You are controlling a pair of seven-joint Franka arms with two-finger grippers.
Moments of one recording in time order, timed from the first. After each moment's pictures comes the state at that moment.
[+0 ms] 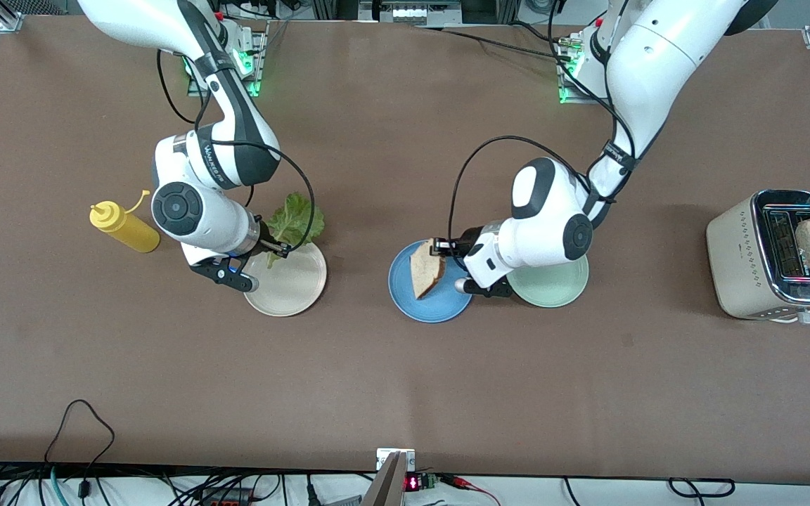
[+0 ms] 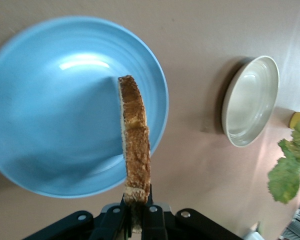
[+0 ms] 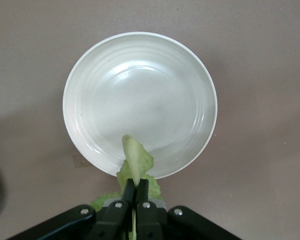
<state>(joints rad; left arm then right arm) -0.13 0.69 -0.47 -1.65 -0.55 2.34 -0.15 0.50 0.45 -0.14 -1.74 0.19 2.03 0.65</state>
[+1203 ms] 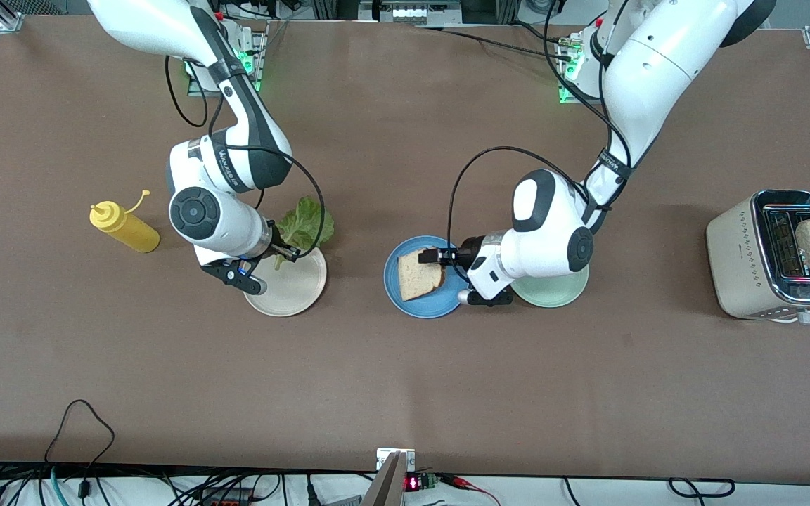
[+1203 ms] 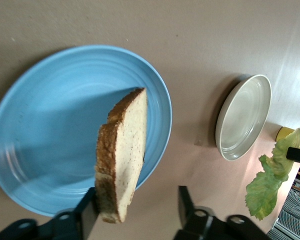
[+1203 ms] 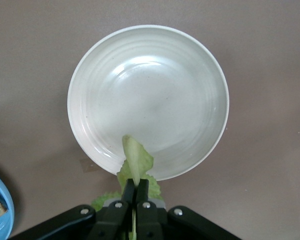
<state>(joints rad) -0.12 0.74 -0.45 -1.60 -0.59 2.34 -0.13 0.53 0.50 -0.14 -1.70 0.20 2.03 0.75</state>
